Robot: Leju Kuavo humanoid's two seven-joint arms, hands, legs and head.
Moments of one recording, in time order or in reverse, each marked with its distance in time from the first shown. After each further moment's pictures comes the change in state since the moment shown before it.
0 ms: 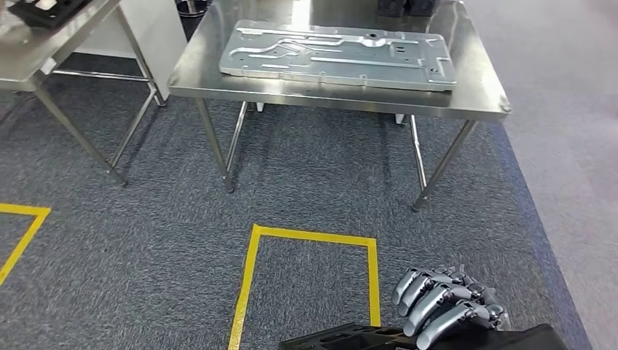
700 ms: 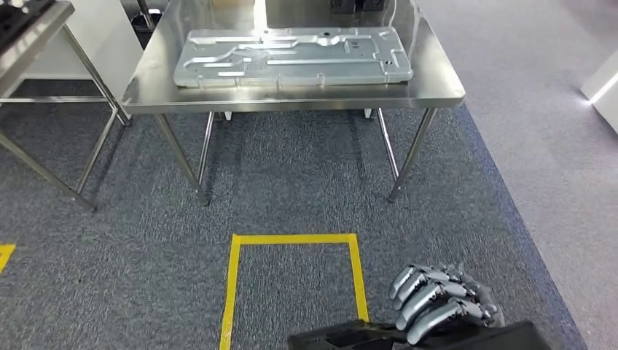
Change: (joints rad) left arm -0.005 0.011 0.000 0.000 -0.001 -0.038 0.007; right arm -0.006 0.000 0.018 0.000 0.070 -0.065 0.000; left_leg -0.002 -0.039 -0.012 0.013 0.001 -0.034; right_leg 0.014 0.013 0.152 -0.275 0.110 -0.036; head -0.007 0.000
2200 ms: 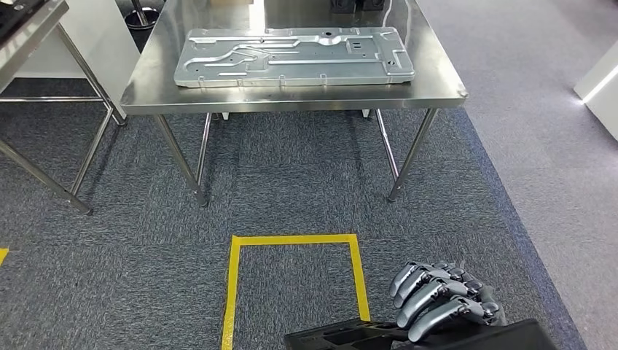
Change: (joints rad) left arm -0.002 0.004 0.000 0.001 0.023 -0.048 -0.001; right arm -0.006 0.003 0.002 0.000 0.003 -0.009 0.000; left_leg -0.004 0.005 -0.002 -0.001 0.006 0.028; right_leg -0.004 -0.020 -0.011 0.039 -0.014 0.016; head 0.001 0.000
